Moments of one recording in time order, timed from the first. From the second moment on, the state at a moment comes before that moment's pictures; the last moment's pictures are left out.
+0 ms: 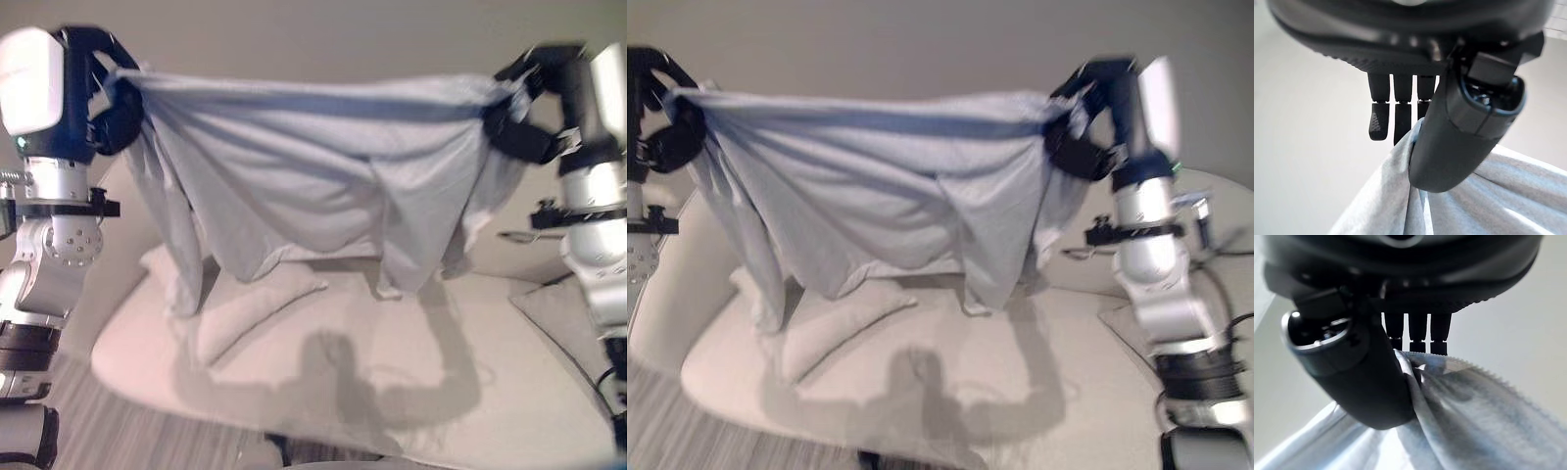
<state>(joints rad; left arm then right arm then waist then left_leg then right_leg) -0.52 0.99 0.01 0.13 0.34 -0.15 0.50 -0.48 -0.98 0.00 -0.04 -0.03 -0.12 -0.26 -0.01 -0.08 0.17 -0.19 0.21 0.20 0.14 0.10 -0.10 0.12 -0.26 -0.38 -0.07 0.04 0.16</state>
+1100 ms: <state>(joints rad) -0.60 0.99 -0.09 0.15 0.28 -0.15 0.52 -0.63 -1.10 0.11 0.05 -0.02 -0.11 -0.32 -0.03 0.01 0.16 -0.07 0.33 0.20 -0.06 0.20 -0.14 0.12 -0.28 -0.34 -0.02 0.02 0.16</state>
